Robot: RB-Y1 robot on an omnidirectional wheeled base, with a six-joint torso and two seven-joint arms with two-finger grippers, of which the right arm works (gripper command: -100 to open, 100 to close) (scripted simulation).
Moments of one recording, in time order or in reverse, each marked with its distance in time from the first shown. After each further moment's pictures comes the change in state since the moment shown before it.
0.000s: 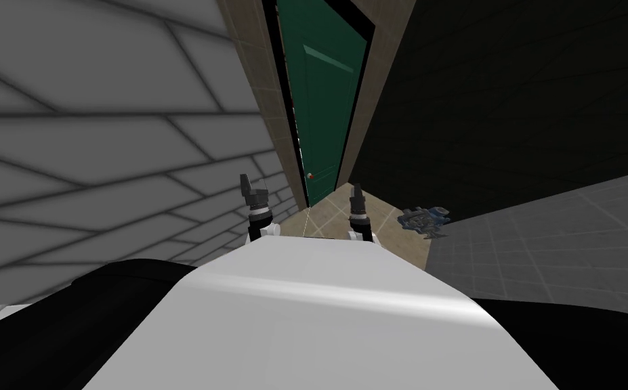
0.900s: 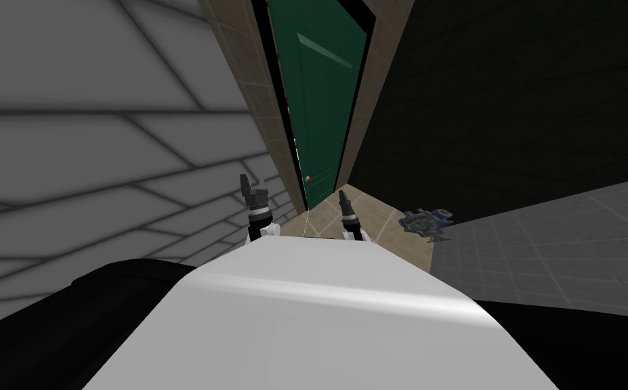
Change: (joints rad) arm -0.073 -0.008 0.047 0.205 0.088 -0.027 0.165
